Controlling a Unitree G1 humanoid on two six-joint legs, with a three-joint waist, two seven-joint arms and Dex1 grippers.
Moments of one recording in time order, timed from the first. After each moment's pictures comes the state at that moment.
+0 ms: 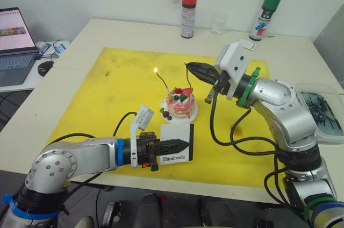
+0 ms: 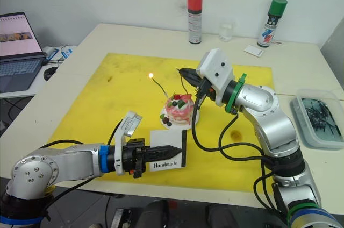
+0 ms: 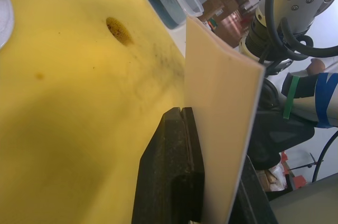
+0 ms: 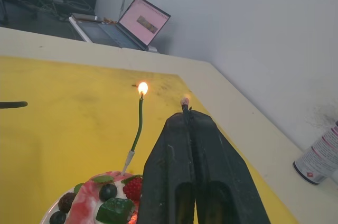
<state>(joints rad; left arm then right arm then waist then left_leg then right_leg) -0.23 0.79 0.01 -0.50 -1.69 1.08 -0.21 -0.68 -0.44 0.16 -0.39 0.23 0.53 0.65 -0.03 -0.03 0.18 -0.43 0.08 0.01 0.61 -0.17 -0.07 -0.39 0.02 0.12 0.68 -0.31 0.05</state>
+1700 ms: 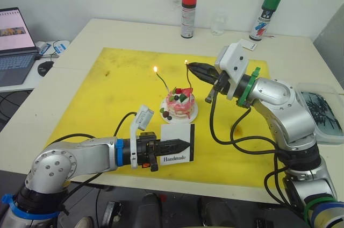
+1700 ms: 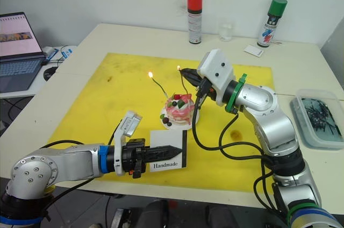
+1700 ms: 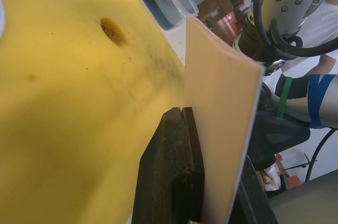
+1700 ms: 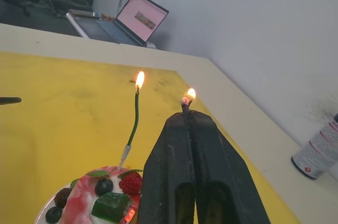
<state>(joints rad) -0.23 0.79 0.01 -0.50 -1.71 1.08 -0.21 -0.68 -0.44 0.16 -0.38 0.23 0.53 0.65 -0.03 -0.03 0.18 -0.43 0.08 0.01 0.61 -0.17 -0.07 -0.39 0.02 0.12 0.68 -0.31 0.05</state>
